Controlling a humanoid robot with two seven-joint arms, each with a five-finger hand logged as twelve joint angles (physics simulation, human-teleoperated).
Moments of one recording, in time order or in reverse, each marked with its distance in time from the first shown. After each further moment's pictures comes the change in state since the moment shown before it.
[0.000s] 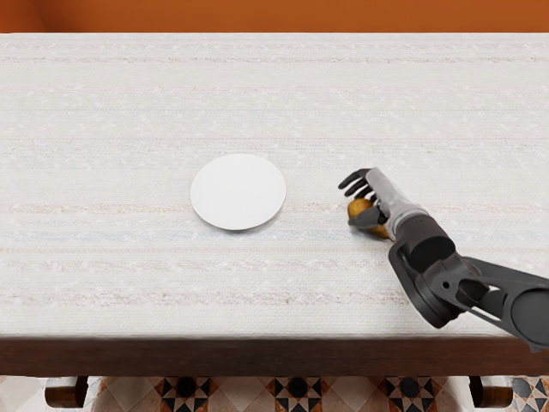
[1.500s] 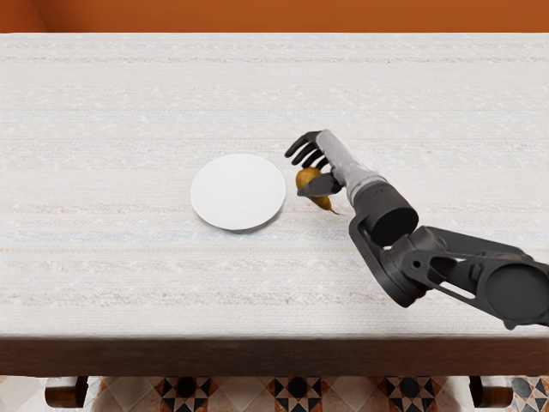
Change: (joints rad) left arm 0.000 0.000 0.000 0.000 0.000 0.000 0.000; right arm 0.137 0.100 0.006 0.055 0.004 0.000 0.000
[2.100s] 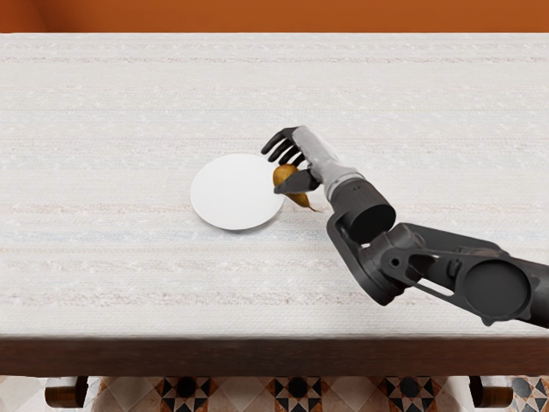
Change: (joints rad) left arm 0.000 0.000 0.000 0.000 0.000 0.000 0.000; right arm 0.027 0.077 0.001 -0.027 -0.002 0.000 0.000
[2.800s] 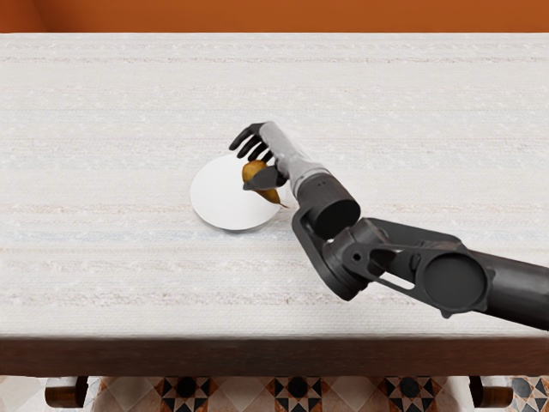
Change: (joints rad) left arm 0.000 0.000 0.000 0.000 0.000 0.001 0.000; right arm 0.043 0.140 -0.001 -0.100 -0.003 0.000 0.000
